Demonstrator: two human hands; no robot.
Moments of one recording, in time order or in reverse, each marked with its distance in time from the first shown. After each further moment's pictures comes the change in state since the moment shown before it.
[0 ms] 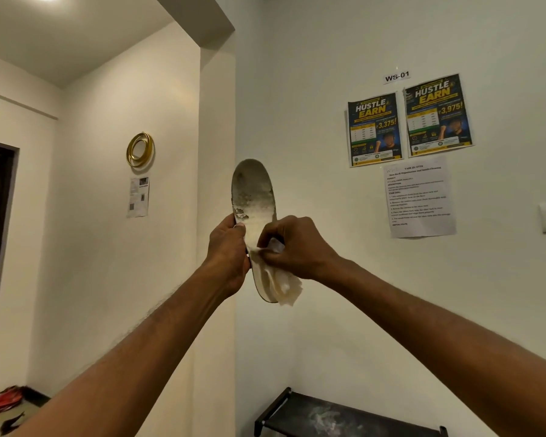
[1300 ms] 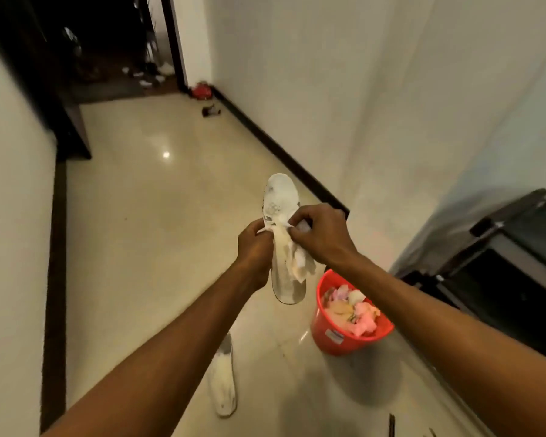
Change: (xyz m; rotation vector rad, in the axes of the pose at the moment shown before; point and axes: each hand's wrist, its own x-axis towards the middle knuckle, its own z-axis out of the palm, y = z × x) left_hand -0.055 -0.468 -0.465 0.239 0.778 -0.716; right_hand -0.215 -0.013 0.653 0.577 -0.704 0.398
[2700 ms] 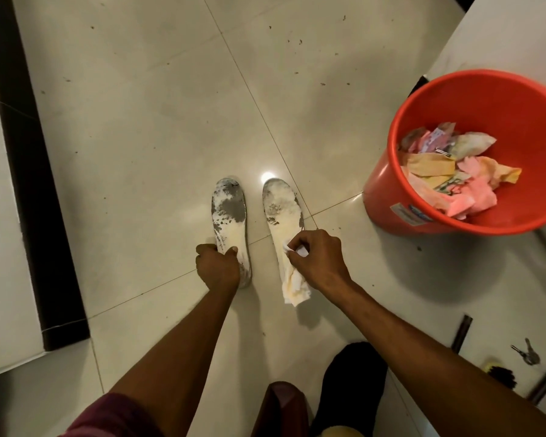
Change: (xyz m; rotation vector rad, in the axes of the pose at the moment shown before) left_hand 0.082 -0.435 -0.177 0.839 0.765 -0.449; right_hand -0.187 0.248 0.321 0.239 -0.487 0.456
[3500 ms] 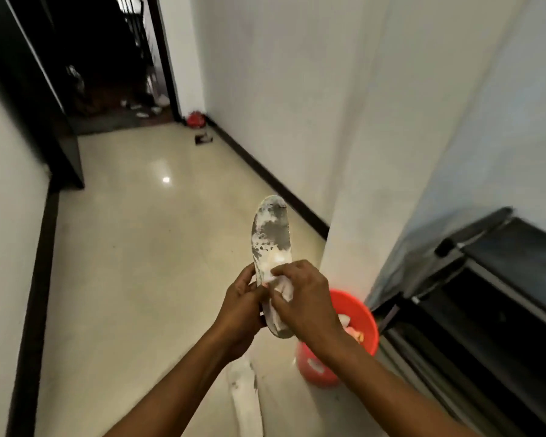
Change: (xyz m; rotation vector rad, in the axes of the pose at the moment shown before) left_hand -0.249 0.256 -0.275 -0.813 -1.060 0.650; right_hand -0.142 -0.276 -0.255 -0.204 0.570 -0.492
